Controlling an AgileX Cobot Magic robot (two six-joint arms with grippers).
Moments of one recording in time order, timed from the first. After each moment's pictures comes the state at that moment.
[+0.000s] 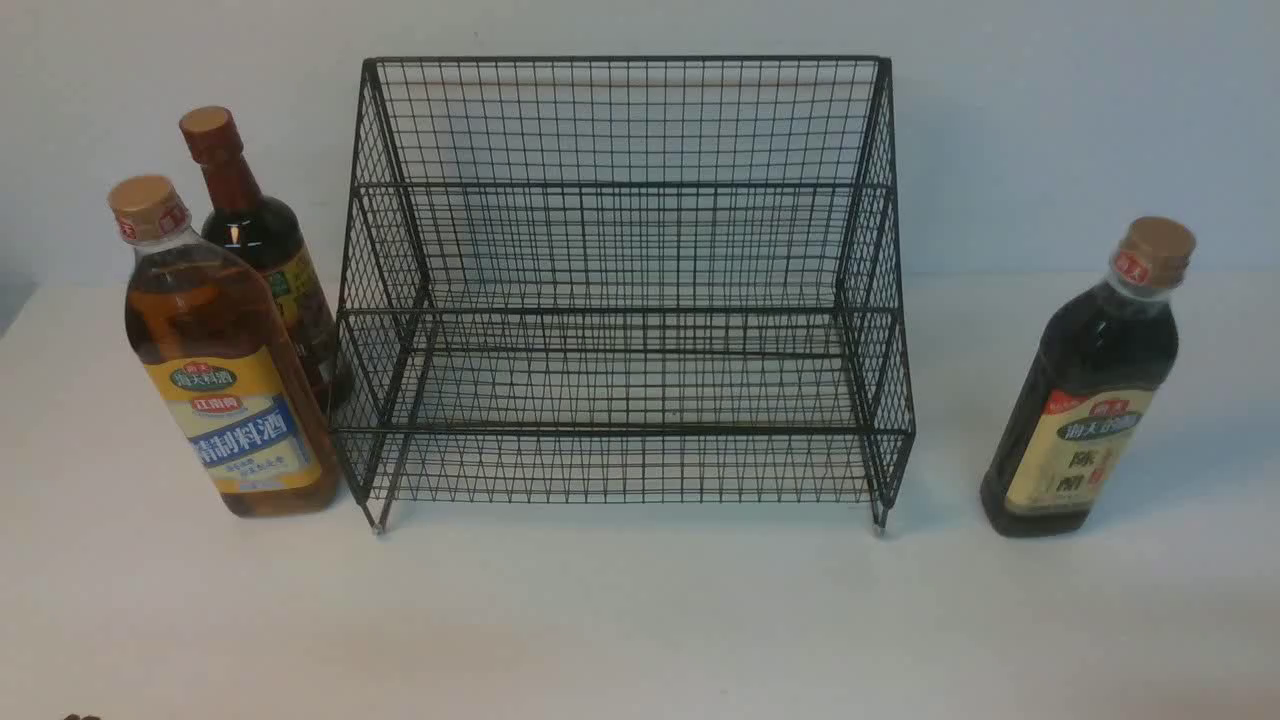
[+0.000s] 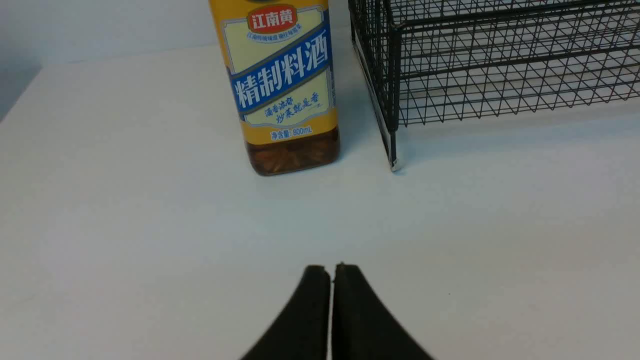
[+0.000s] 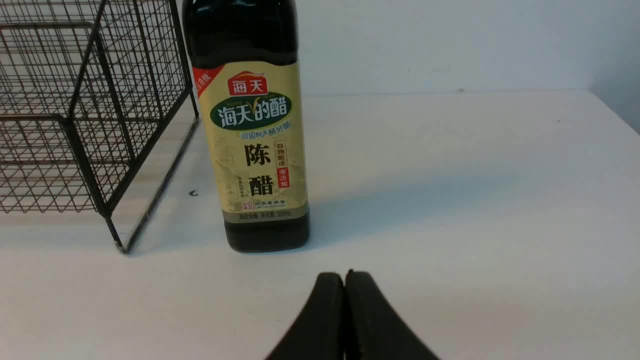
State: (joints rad) right arm -0.03 -0.01 0.02 0.06 0.40 -0.03; left arm -0.05 -0.01 0.03 -0.10 0.39 0.15
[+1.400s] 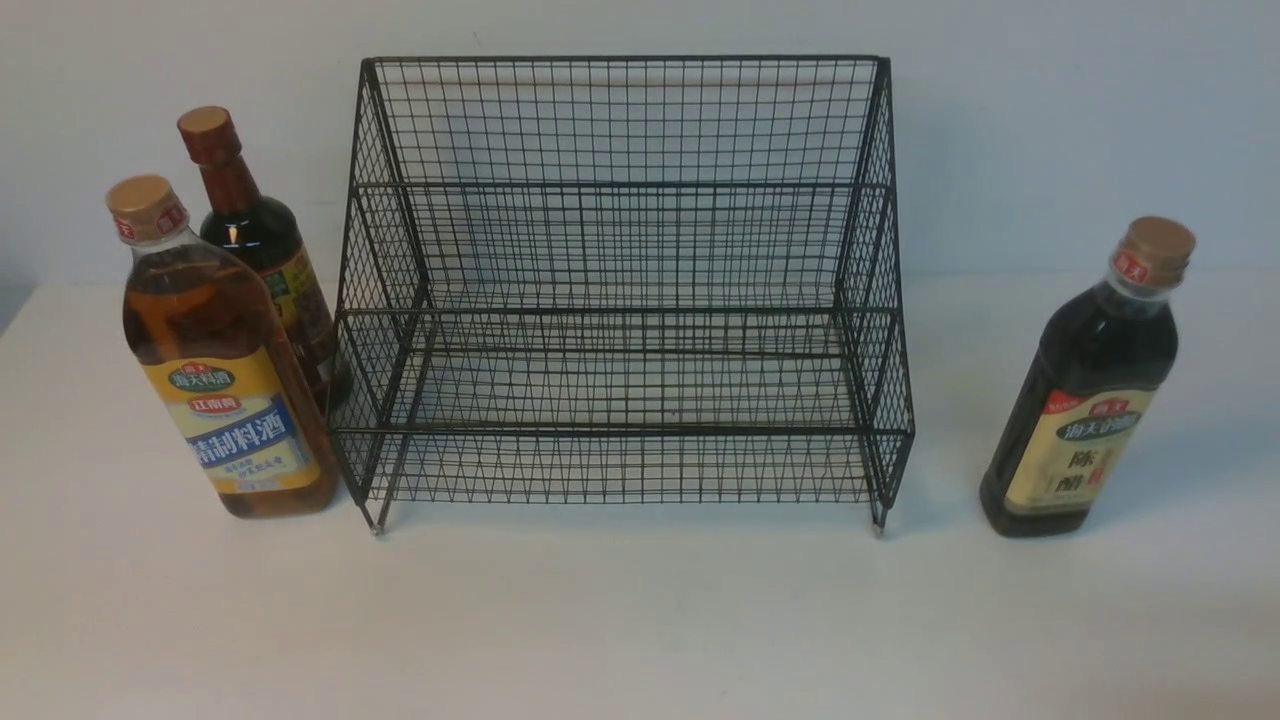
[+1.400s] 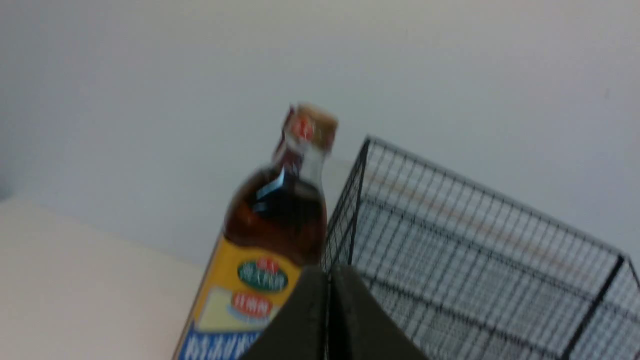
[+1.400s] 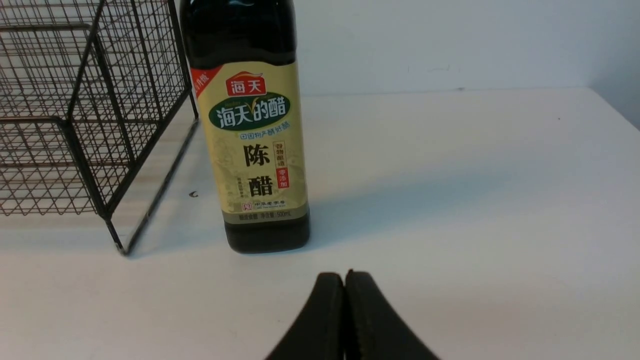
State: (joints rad) right arm -0.03 -0.01 0.02 0.06 0.40 -0.02; left arm -0.05 -0.01 0.03 -0.53 -0.19 0.05
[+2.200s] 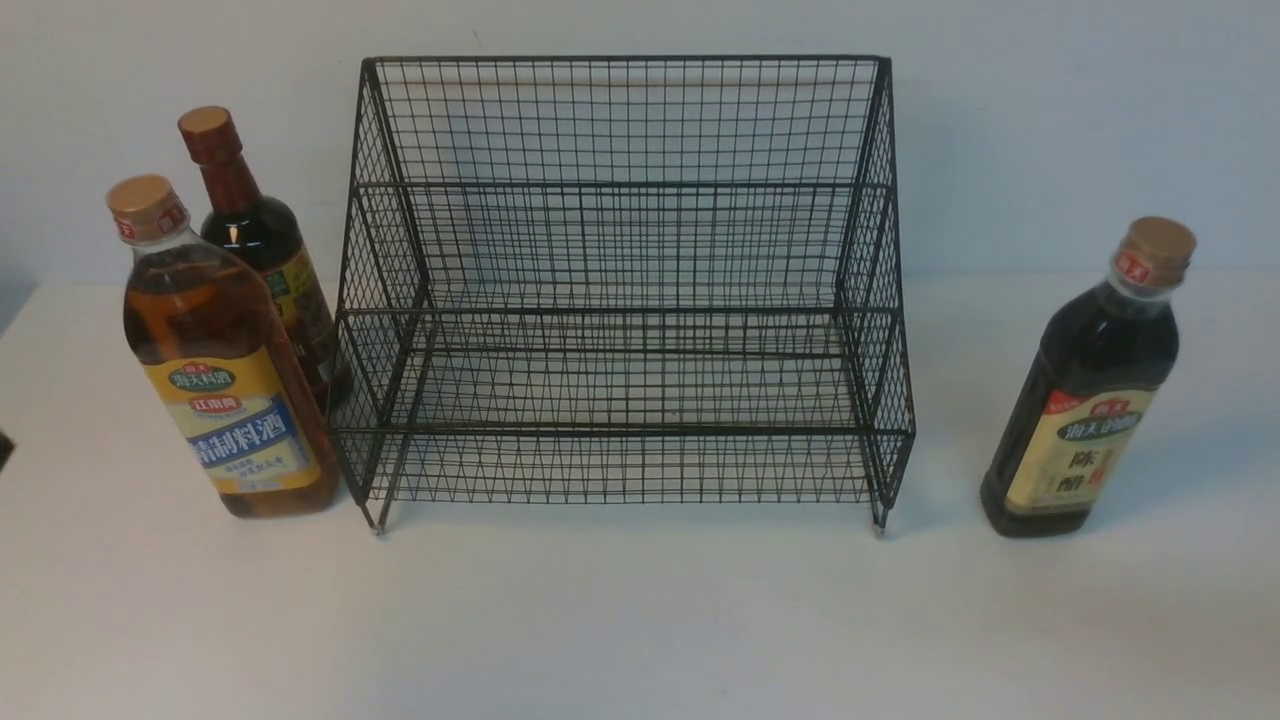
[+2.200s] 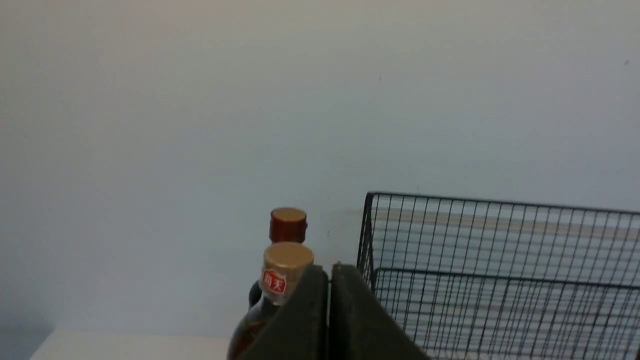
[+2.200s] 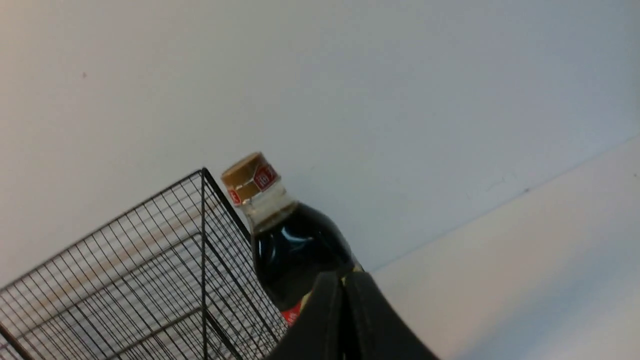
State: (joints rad) right arm -0.03 -0.01 0.03 0.51 0.06 0.07; left arm -0.05 0.57 -0.41 -0.14 -0.14 0.01
